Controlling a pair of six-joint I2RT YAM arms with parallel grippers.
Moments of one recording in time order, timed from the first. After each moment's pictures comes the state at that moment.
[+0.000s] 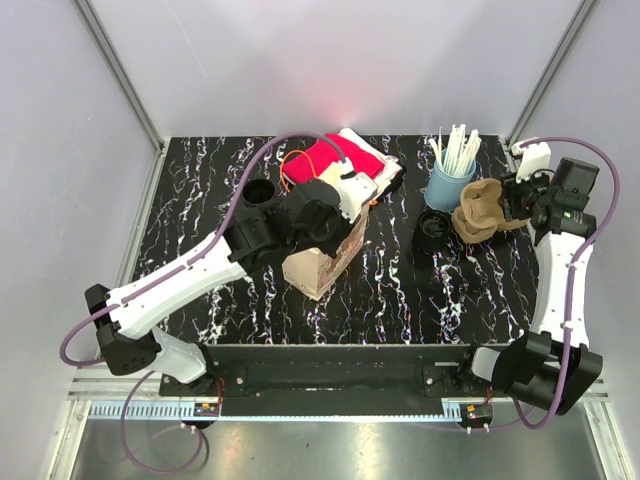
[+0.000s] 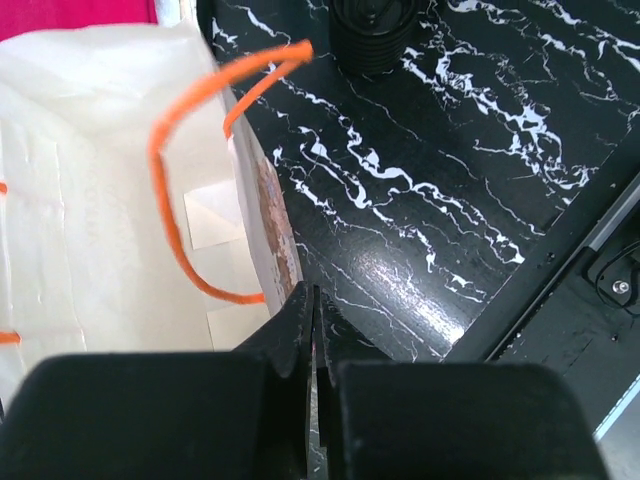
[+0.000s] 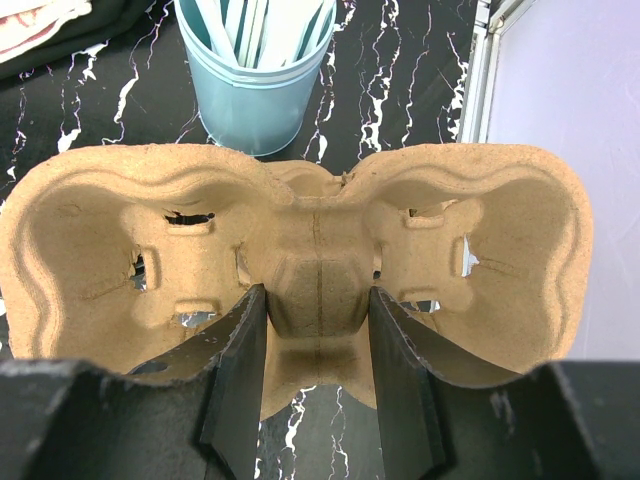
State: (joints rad) left arm -1.04 1.42 1.59 -0.76 -0.16 -0.07; right arm -0.37 1.21 1.21 -0.57 -0.37 -0.51
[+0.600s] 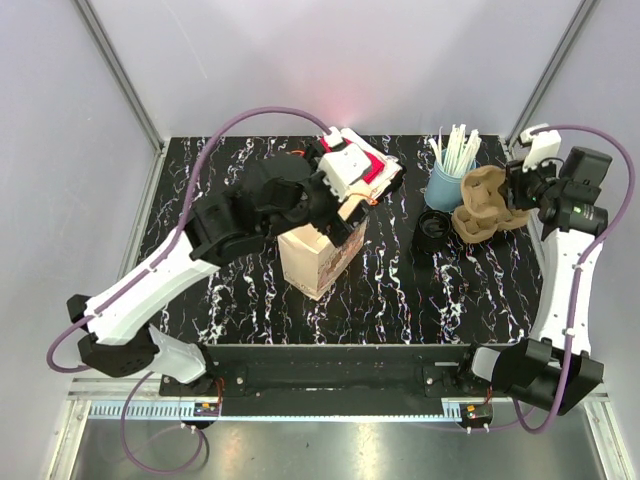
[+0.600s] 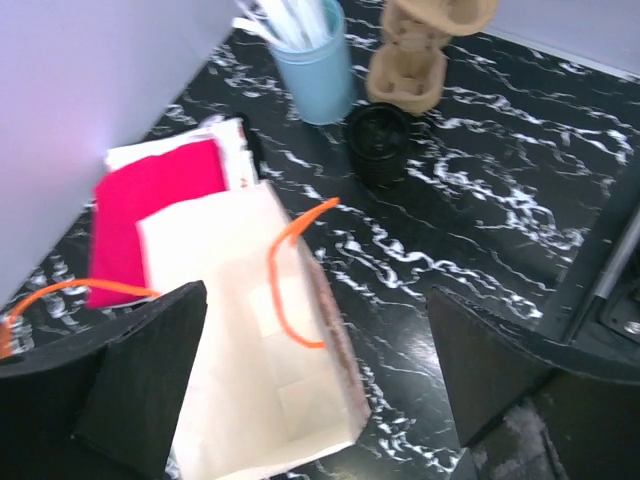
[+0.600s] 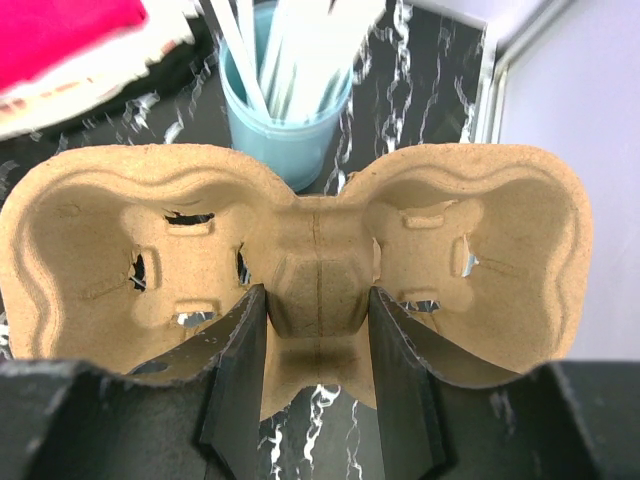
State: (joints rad) left arm -1.03 1.42 1.84 -0.78 -0.13 0.13; right arm -0.37 1.21 1.32 -0.64 -0.44 -0.46
